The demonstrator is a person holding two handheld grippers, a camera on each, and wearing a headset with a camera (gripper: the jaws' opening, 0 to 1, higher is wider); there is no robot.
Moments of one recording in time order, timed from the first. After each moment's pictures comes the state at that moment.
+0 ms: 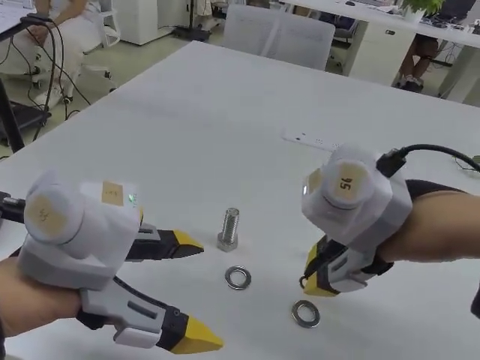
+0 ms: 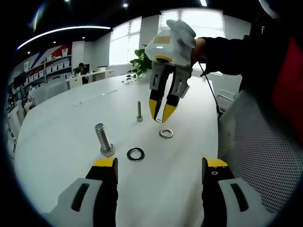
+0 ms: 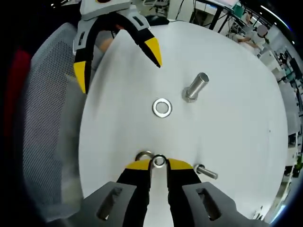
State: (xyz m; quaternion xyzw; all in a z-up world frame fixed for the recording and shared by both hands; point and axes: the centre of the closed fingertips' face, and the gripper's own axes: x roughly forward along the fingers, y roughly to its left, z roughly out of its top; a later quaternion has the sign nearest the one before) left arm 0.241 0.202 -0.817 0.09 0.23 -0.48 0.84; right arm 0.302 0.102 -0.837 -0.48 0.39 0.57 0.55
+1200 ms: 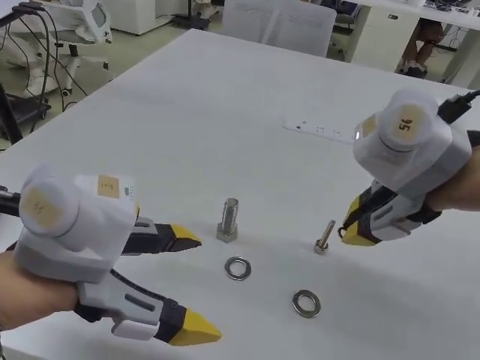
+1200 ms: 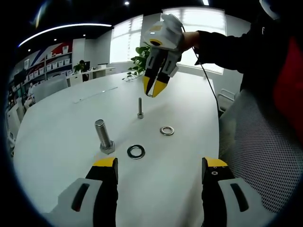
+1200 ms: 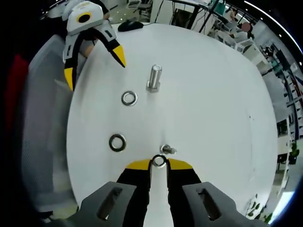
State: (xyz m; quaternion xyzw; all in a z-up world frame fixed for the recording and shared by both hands) left arm 0.243 0.202 -0.823 0.08 0.24 -0.48 0.84; right arm 0.352 0.077 -0.805 -0.47 0.38 0.53 0.59
